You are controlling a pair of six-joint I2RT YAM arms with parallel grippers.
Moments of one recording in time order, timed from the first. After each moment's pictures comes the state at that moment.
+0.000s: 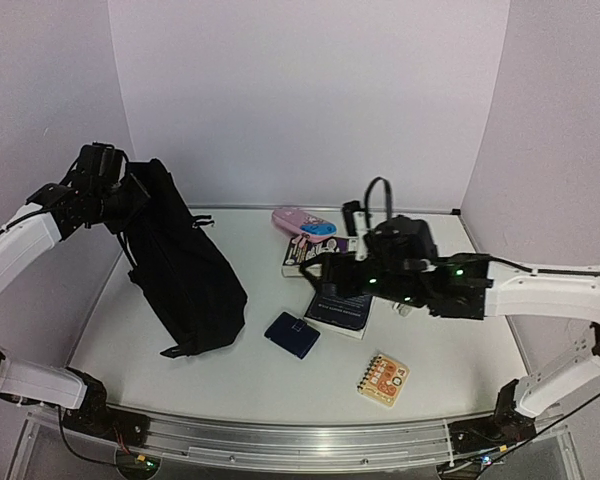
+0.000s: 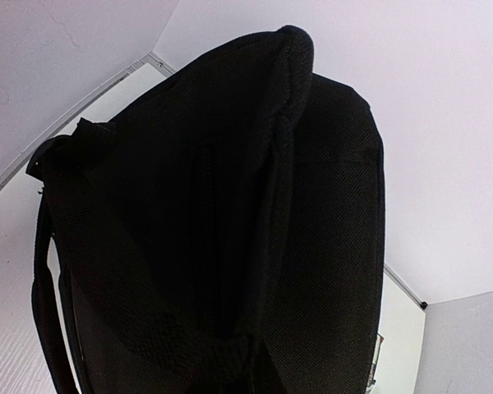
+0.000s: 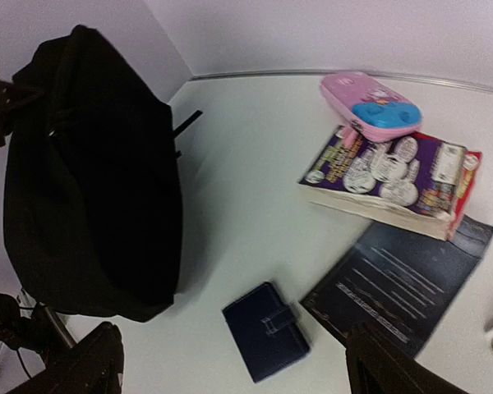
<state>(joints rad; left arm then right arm) -0.36 1.19 1.22 -0.59 -0.27 -0.92 1.07 1.38 1.04 -0.10 0.28 0.55</state>
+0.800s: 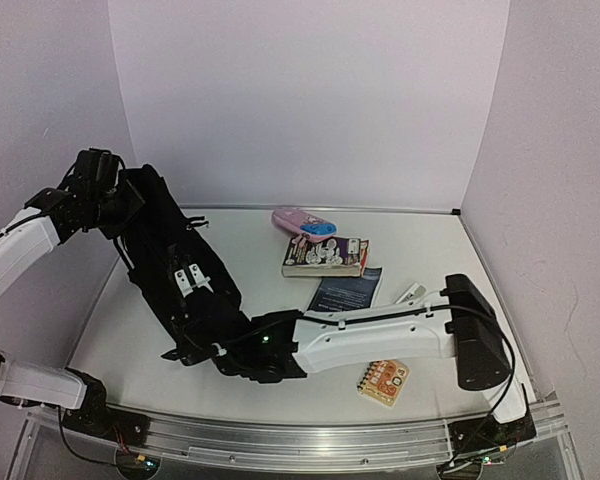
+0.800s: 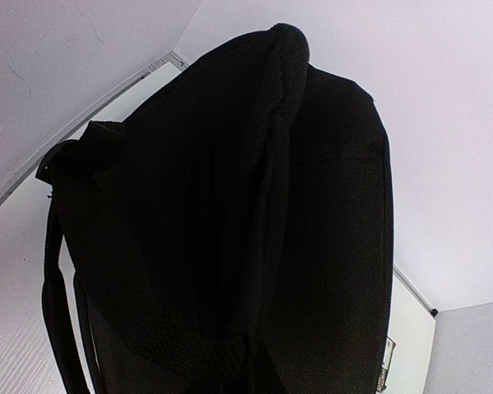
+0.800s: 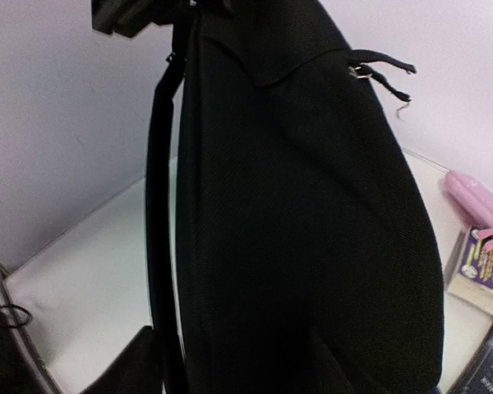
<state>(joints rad) -0.33 1.17 1.18 -0.60 -0.27 -0.91 1.44 2.25 1.88 -0.04 0.74 0.28</state>
